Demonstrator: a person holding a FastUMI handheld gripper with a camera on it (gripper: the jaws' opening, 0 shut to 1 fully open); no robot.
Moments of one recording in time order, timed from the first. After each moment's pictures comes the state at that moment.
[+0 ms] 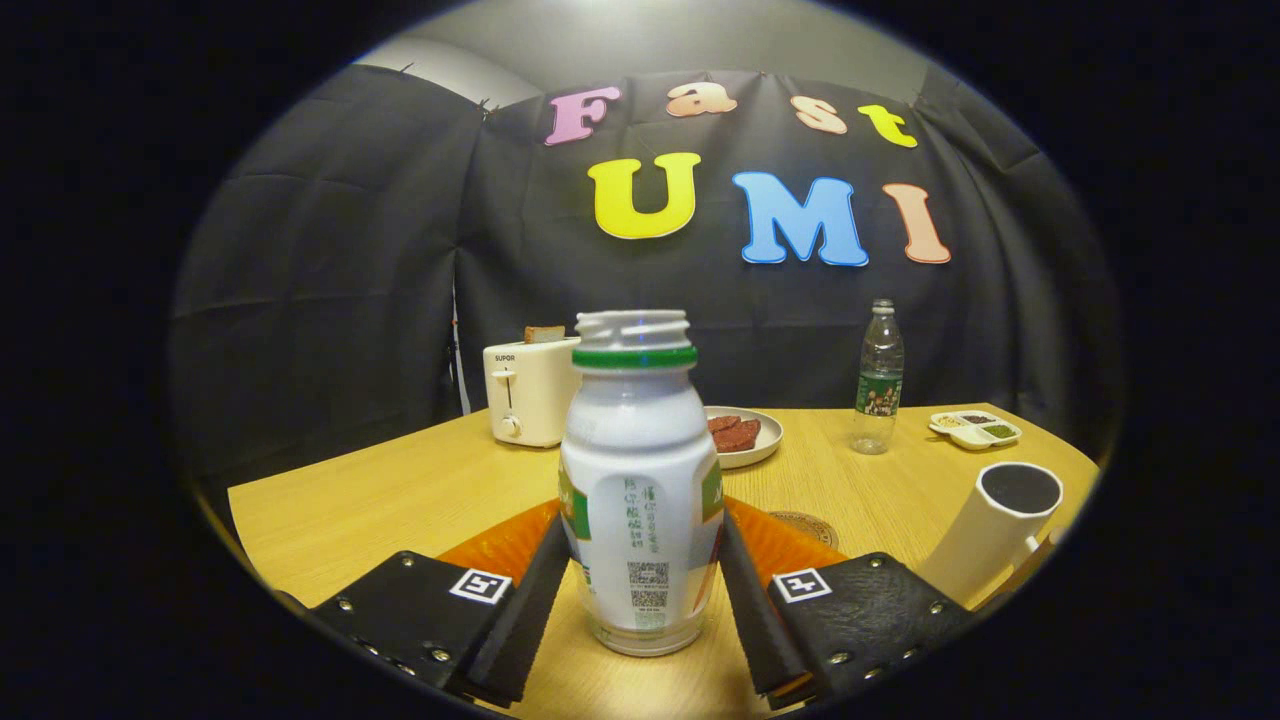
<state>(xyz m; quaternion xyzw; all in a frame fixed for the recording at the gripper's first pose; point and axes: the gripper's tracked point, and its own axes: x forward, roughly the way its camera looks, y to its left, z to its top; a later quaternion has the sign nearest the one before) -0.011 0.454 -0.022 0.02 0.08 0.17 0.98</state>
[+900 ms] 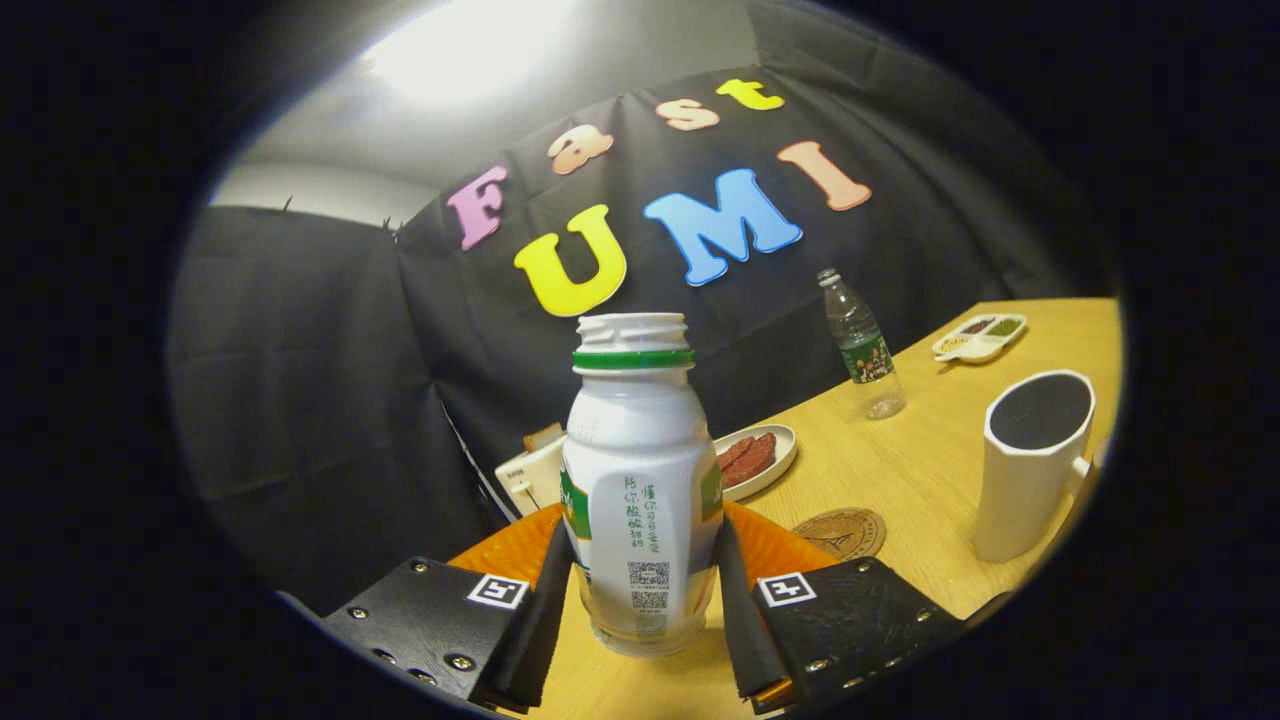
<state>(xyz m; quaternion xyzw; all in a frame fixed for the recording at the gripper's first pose) 0.002 0.447 0.030 0.29 0.03 0.16 0.94</state>
